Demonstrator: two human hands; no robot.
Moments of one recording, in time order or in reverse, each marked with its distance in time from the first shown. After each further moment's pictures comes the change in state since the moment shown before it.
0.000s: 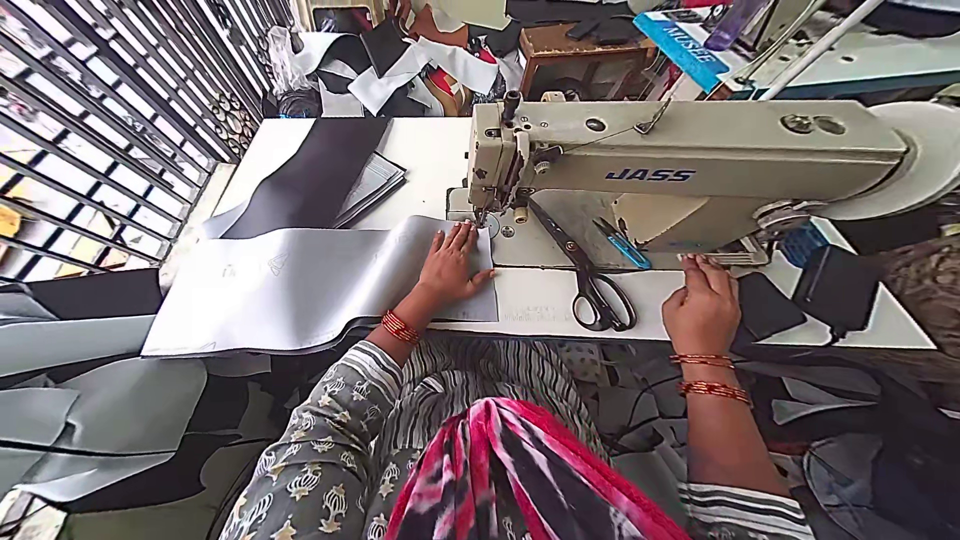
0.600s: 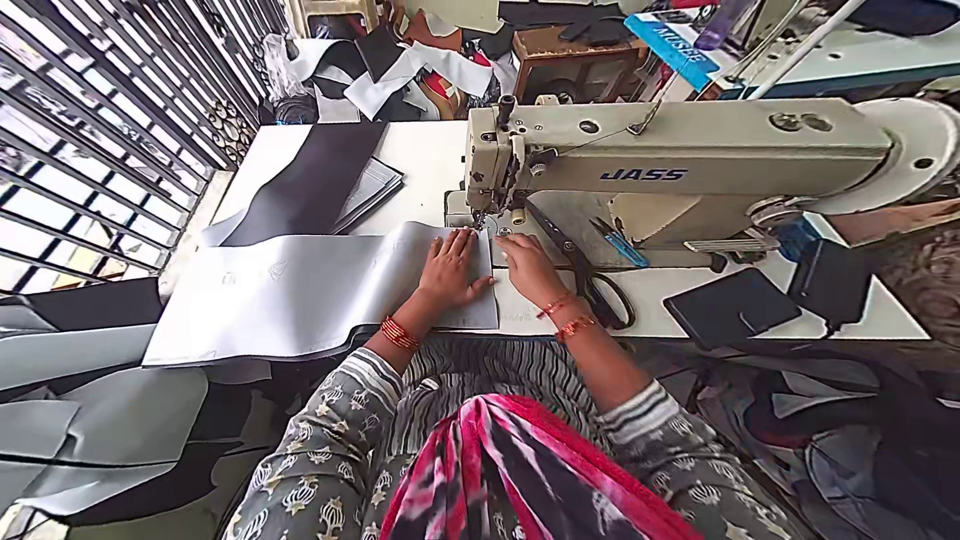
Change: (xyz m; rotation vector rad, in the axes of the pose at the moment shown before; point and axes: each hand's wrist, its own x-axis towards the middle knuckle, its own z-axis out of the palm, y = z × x) left_hand -0.005 0.004 -0.005 -0.005 -0.043 -0.004; right_hand 0.026 -0.194 0.055 0.386 -0.502 -0.304
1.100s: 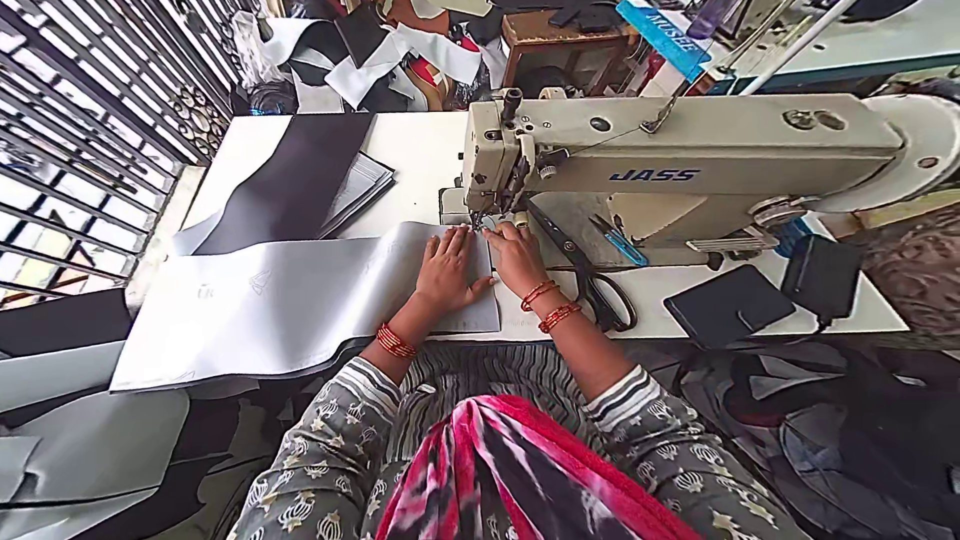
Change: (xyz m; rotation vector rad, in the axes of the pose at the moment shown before) left_hand 0.006 -0.004 0.003 0.008 0.023 -0.003; right_hand 0.025 -0.006 0.018 -0.157 -0.031 0.080
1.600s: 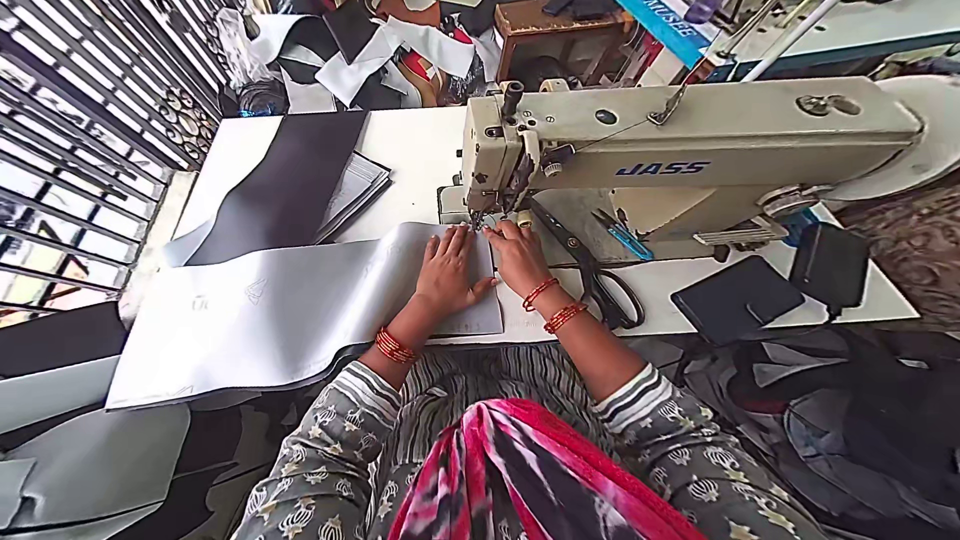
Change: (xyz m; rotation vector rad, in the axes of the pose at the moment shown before) left_hand 0.000 -0.003 -0.001 -0.024 -0.006 0.020; right_hand 0.000 -0.004 -0.002 -0.036 -0.046 0.009
